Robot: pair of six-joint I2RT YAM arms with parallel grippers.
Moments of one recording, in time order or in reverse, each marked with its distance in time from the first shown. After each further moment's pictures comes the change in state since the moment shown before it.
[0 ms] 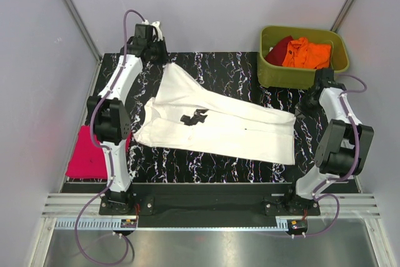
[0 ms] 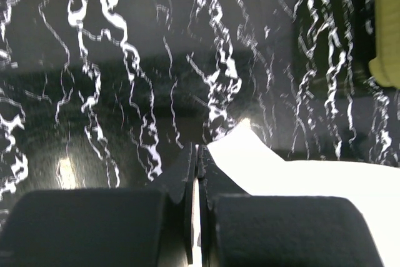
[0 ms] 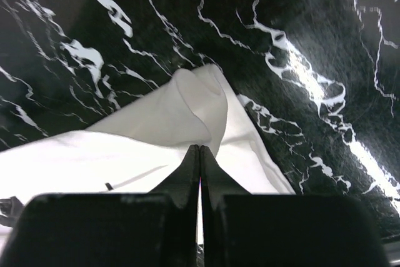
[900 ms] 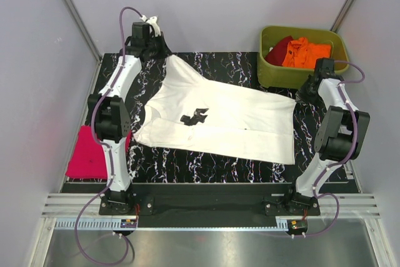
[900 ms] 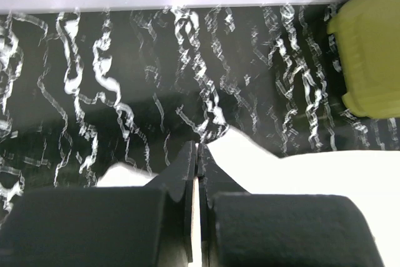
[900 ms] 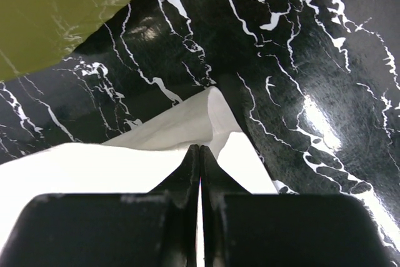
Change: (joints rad) left arm 0.029 0.048 0.021 0.216 0.082 -0.001; right arm 0.000 0.180 0.188 0.157 -0.018 -0.028
